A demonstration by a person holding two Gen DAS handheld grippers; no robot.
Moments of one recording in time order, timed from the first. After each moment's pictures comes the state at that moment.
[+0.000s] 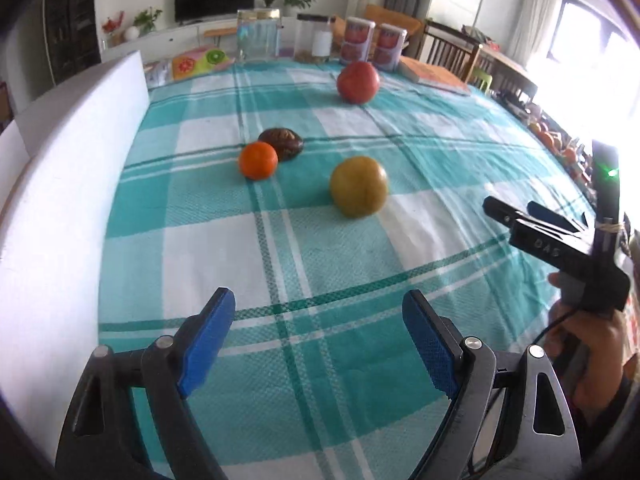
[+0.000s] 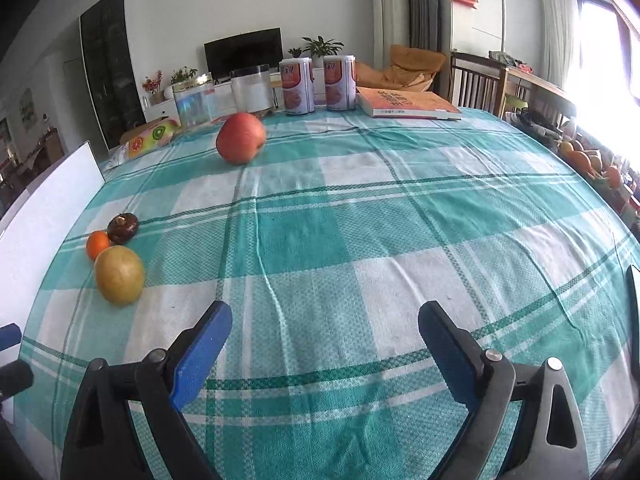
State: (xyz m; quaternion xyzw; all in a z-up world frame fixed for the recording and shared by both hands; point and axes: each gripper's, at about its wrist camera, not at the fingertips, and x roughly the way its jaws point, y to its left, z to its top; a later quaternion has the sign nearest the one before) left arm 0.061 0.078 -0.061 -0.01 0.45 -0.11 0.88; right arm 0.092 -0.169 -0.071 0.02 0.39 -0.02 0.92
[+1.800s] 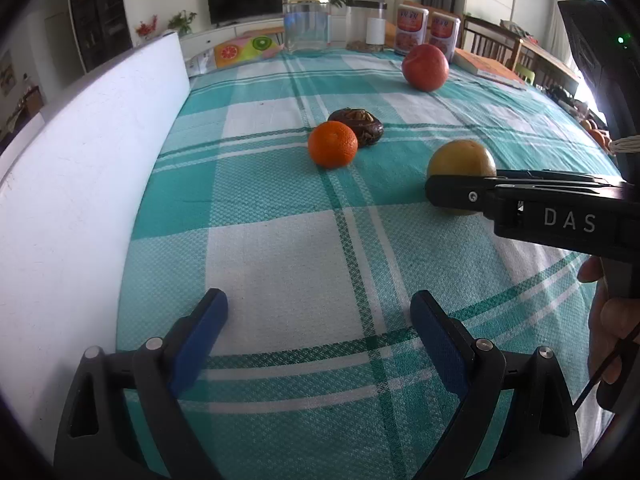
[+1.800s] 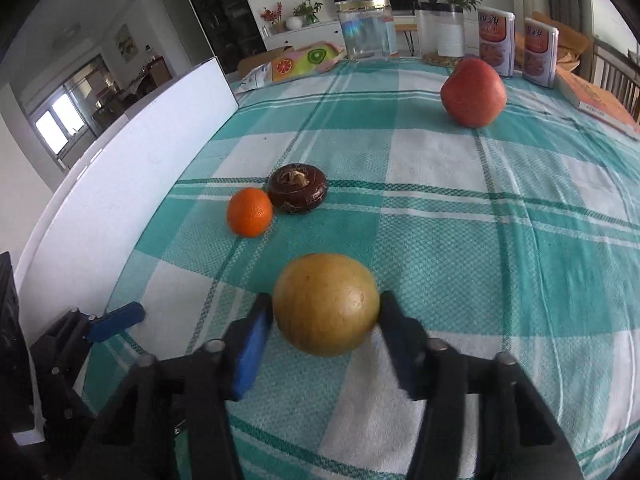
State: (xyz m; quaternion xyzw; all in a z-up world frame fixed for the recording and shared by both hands) left arm 0.082 0.096 -0.094 0.02 0.45 -0.04 0.89; right arm 0.154 -0.036 -0.087 0.02 0.46 0.21 0.86
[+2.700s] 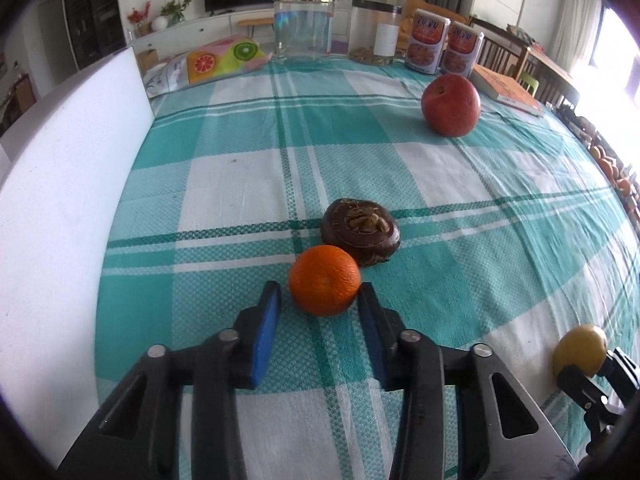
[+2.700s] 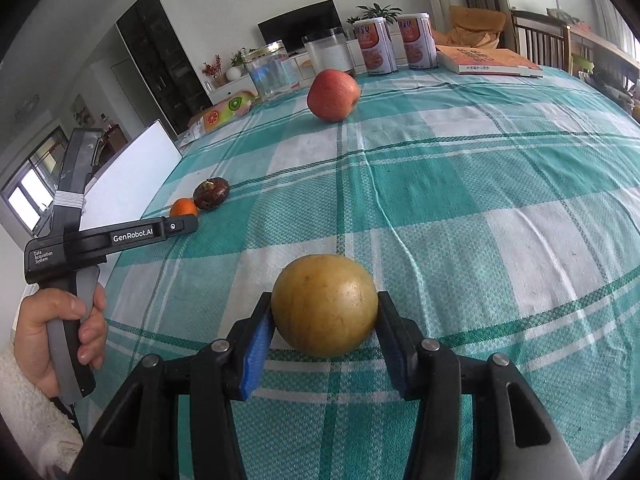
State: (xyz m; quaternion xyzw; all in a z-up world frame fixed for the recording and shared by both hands) left arm 0.181 0.091 -0.082 -0.01 0.46 -0.06 0.88; right arm 0.086 -0.132 -0.090 0.10 0.42 0.12 0.89
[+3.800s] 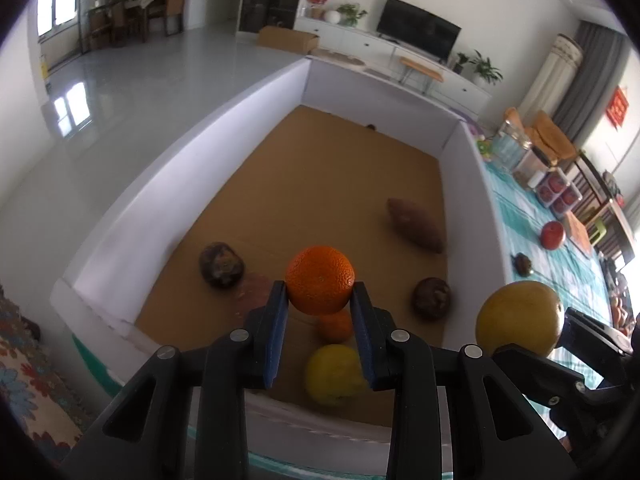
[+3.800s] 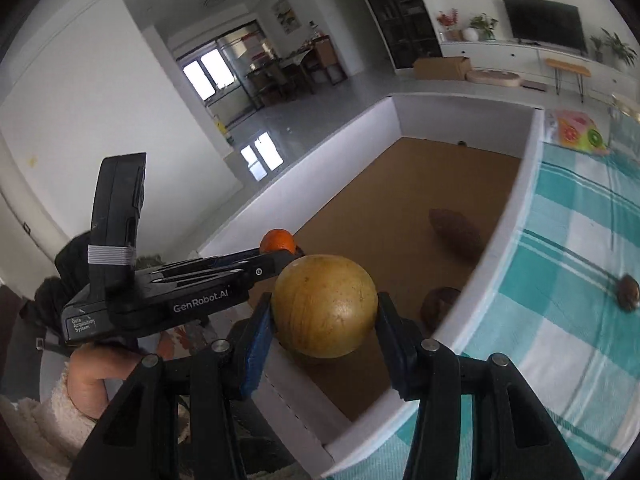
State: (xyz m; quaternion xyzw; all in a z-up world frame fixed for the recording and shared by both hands) left arm -0.023 0.369 -0.003 -0.20 0.42 0.16 0.87; right arm 0.030 0.238 0.018 -0.05 0.43 0.49 0.76
